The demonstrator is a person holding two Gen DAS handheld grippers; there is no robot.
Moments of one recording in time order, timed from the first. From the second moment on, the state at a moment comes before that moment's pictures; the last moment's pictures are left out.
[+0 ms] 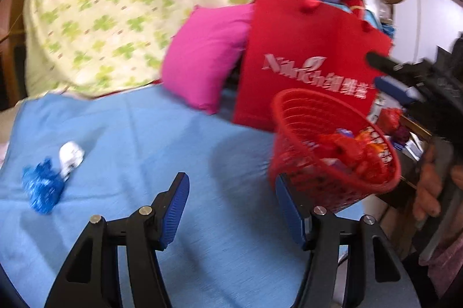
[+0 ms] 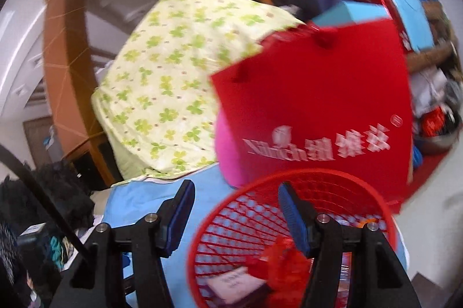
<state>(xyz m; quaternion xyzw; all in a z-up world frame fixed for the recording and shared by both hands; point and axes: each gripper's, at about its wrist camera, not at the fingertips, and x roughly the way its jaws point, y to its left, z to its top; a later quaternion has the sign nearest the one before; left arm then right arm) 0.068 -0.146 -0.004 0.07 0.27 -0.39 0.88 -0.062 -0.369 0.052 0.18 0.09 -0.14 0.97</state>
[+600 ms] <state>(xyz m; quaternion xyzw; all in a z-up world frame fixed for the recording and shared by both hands) 0.119 -0.034 -0.009 0.04 0.31 -0.25 0.92 0.014 -0.245 0.034 0.13 0.15 -0.02 0.98</state>
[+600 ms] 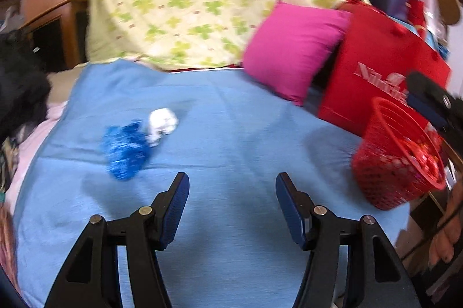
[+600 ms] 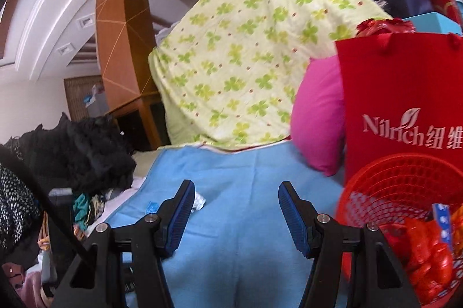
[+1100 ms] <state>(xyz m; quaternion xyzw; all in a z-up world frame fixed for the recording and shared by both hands) 0.207 0.088 -0.033 -0.04 0.37 -0.06 0.93 0.069 -0.195 -0.002 0.12 0.24 0.02 0.96</state>
